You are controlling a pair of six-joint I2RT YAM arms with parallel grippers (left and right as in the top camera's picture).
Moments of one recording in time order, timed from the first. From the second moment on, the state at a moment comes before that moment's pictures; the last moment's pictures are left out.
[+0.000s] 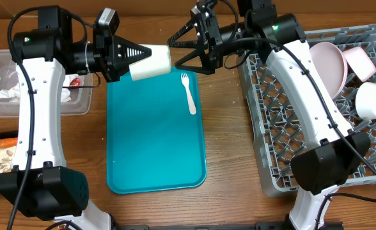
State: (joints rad) left arm 0.10 1.80 1.88 -1.38 1.56 -0.28; right arm 0.34 2.00 2.09 -0.91 -1.39 0.66
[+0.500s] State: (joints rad) left arm 0.09 1.80 1.89 -1.37 1.56 -0.37; right arm 0.39 2.00 2.09 -0.79 -1.35 0.79
